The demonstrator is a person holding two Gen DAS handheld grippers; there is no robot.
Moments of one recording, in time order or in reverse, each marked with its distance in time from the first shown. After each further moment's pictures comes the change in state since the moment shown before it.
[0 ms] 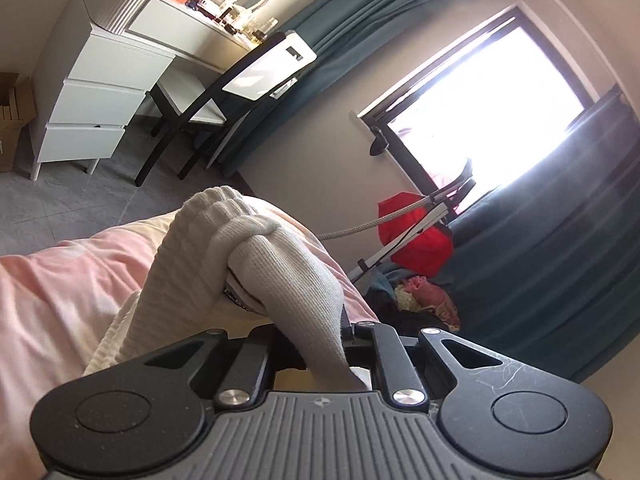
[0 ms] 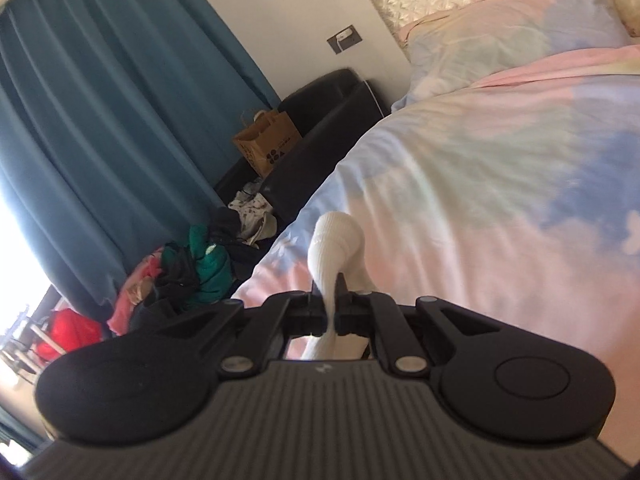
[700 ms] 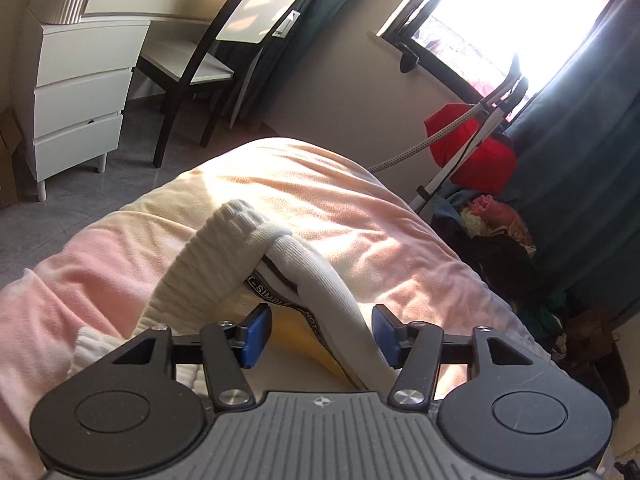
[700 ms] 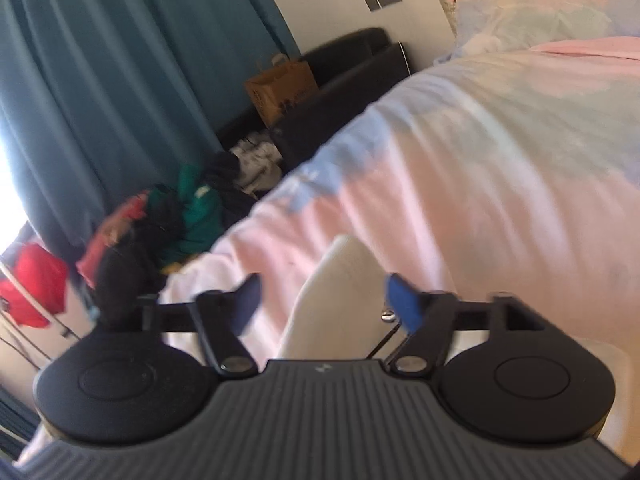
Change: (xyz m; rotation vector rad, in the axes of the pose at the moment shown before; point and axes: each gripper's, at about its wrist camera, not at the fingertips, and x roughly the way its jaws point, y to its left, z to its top) left arm 0.103 0.008 -0.008 0.215 0.170 0.148; right arm 0.079 0.033 -0.066 -0.116 0.048 0.009
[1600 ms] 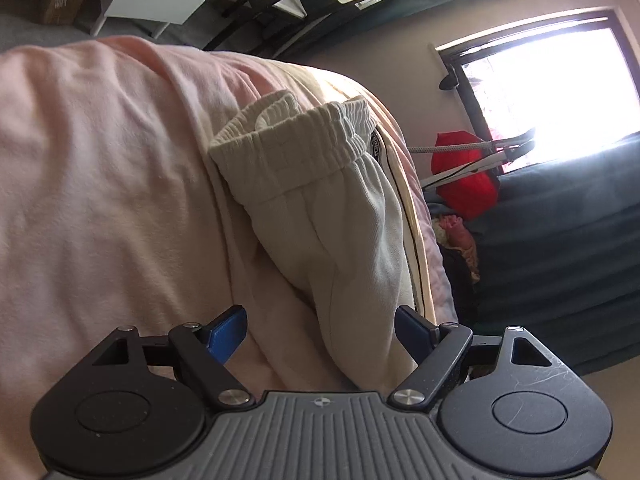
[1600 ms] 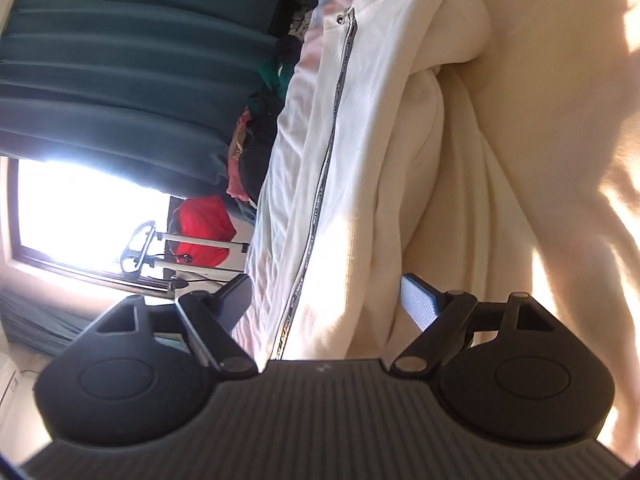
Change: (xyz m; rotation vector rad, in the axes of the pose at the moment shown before) left arm -0.090 0.097 -0.122 -0.472 0.094 -0.189; right arm -0.140 -0.075 -0.119 0.510 0.467 0.429
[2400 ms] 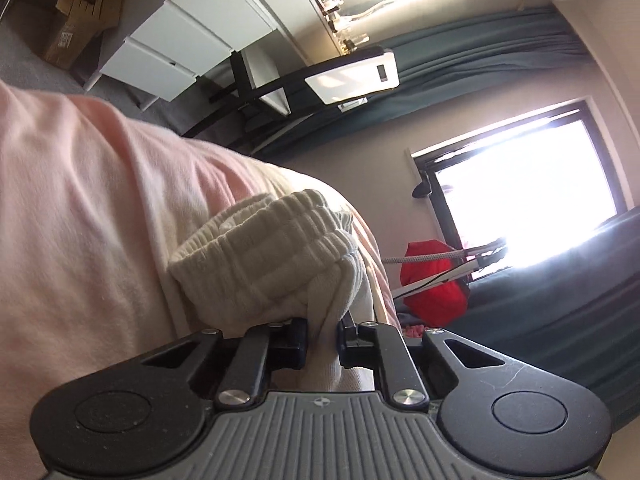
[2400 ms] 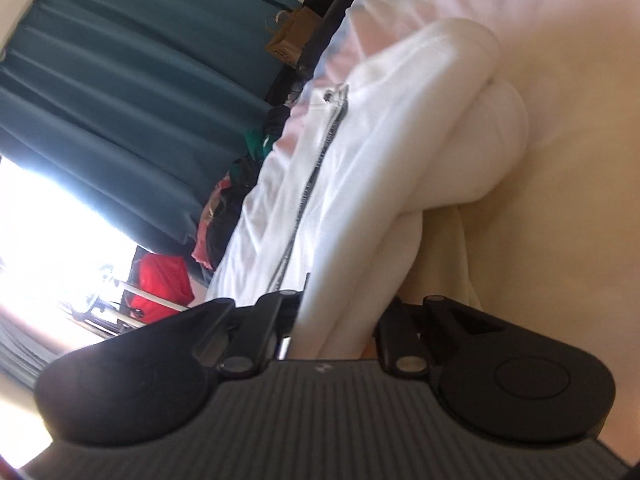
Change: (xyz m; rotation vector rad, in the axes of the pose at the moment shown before) left arm 0.016 0.007 0.024 -0.061 -0.351 -0.103; right arm 0.057 -0.007 0.041 -0.153 -0.250 -0.075
